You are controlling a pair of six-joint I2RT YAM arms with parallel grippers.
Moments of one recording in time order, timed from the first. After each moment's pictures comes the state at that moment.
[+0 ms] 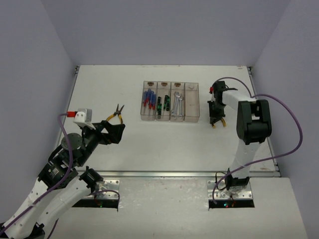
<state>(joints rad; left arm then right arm) -0.62 0.36 0.72 -0.56 -0.28 -0.47 0.06 1.97 1.25 -0.64 0.02 0.09</state>
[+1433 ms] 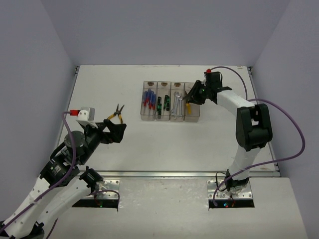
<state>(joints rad) -0.62 0.39 0.72 -0.56 -0.28 -0.47 0.17 1.87 1.25 -0.18 -0.34 0.65</state>
